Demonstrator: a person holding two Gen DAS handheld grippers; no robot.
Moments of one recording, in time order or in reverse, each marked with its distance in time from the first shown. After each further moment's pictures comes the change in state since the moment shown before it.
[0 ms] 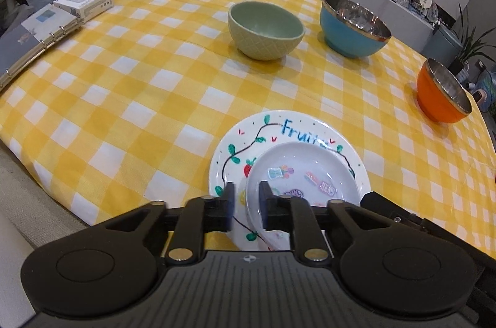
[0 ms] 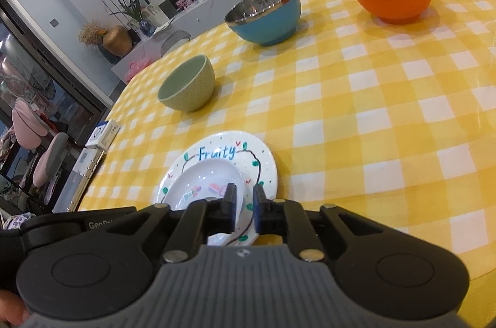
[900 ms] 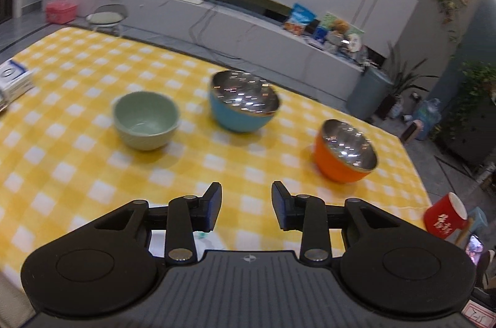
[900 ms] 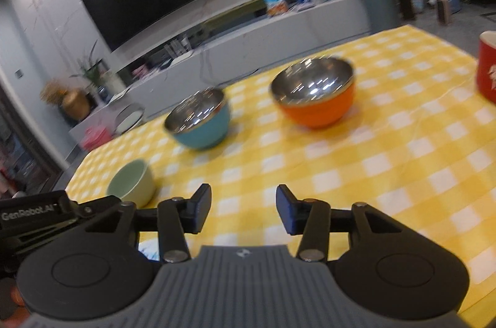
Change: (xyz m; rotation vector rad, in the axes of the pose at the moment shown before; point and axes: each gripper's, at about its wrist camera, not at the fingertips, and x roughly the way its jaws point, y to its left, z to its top) left arm -0.030 -0.089 0.040 0.076 -0.218 -0.264; right arm -0.058 -0.044 0.057 0.030 -0.294 -0.216
